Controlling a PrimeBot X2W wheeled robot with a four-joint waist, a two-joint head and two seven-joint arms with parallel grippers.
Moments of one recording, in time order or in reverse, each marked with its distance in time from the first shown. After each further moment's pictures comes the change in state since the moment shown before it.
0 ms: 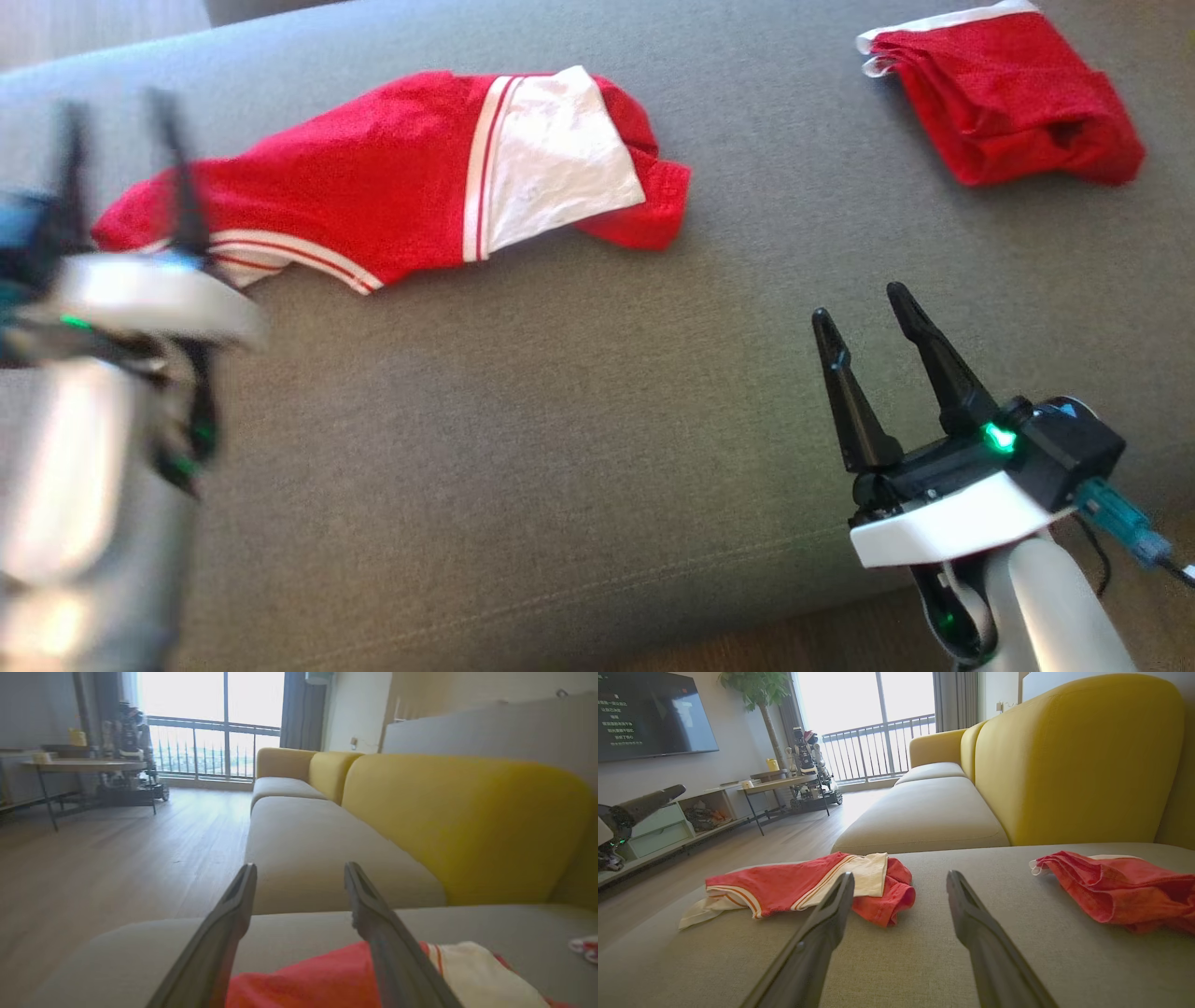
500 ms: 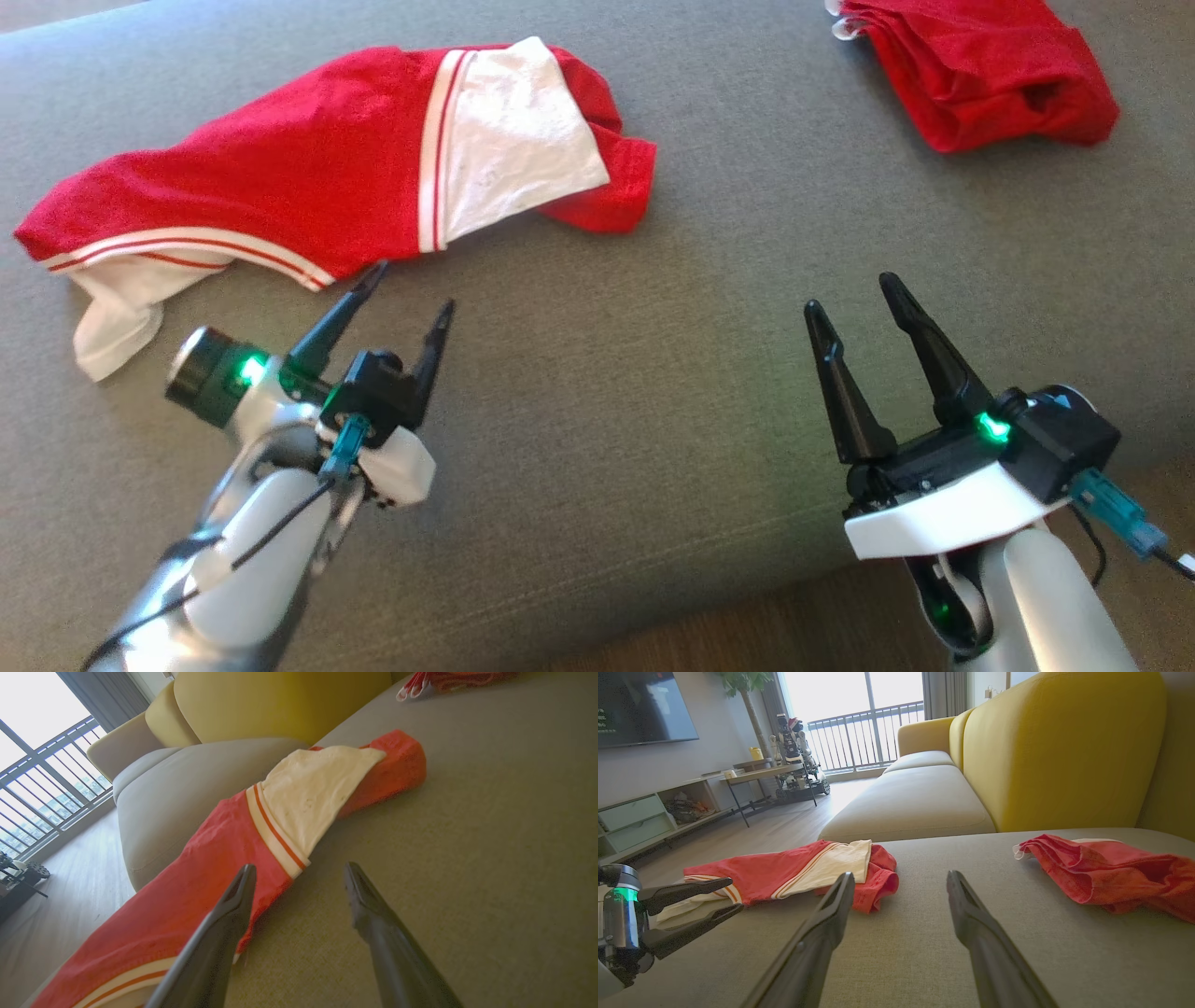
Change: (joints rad) left arm 0.103 -0.009 -0.369 0.044 0.500 -0.054 0.000; right arm -0.016 0.000 0.011 0.000 -0.005 0.000 0.000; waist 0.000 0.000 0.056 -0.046
